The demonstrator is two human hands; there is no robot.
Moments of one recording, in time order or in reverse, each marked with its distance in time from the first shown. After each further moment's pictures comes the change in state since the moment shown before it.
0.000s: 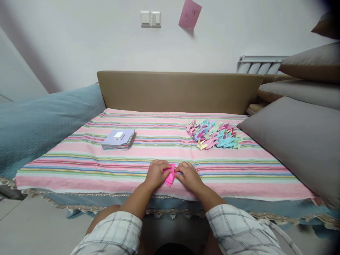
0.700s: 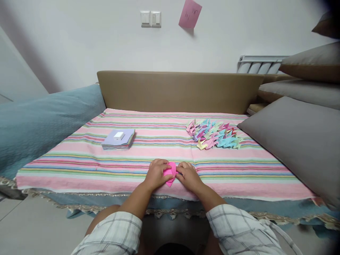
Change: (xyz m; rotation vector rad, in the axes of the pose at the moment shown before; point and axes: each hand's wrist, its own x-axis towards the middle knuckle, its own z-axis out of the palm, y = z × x) left_hand -0.003 -0.002 -0.003 0.087 -0.047 0.032; right_hand -0.001 -0.001 0.002 -0.069 -0.039 -0.017
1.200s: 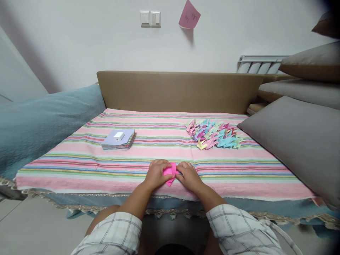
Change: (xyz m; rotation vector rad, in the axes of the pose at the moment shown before) left_hand 0.000 -0.001 0.001 -0.054 0.034 0.004; right_hand 0.001 0.000 -0.001 -0.009 -0.008 0.009
